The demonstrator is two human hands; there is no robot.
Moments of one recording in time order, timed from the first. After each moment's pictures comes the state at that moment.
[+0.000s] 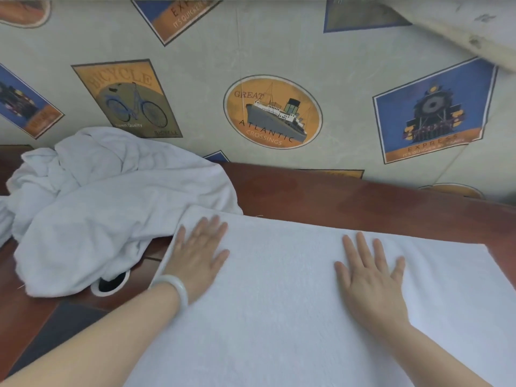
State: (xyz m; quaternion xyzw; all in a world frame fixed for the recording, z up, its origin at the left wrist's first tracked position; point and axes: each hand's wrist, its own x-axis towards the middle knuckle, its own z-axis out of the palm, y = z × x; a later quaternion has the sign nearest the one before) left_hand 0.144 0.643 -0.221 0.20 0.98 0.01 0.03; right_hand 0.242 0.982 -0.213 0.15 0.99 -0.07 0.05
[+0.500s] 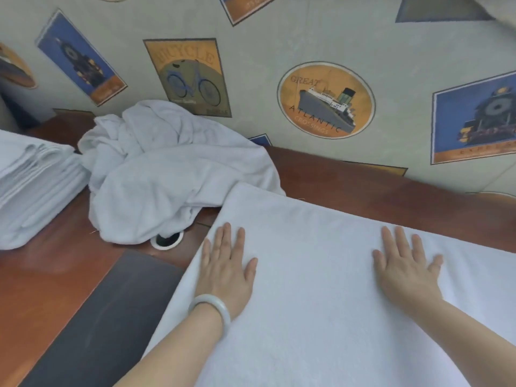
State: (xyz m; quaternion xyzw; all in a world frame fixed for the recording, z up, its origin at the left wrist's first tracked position) left_hand 0.244 0.637 -0.230 0.03 1.00 0.03 -0.03; right_hand 0.235 0.977 -0.202 0.17 0.98 -0.01 0.10
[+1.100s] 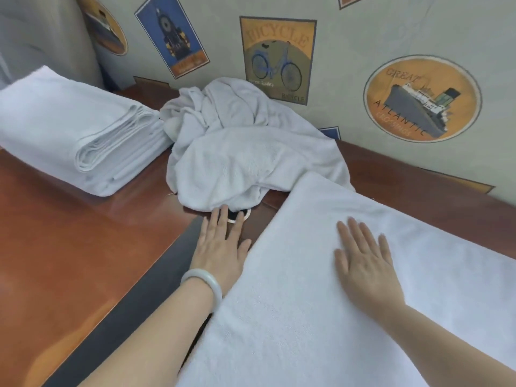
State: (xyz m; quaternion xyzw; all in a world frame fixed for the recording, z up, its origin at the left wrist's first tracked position) left_hand 0.267 0.516 -0.211 -0.02 1.00 0.03 0.02; right_hand 0.232 0.808 -0.212 -0.09 0.99 -0.07 0.04
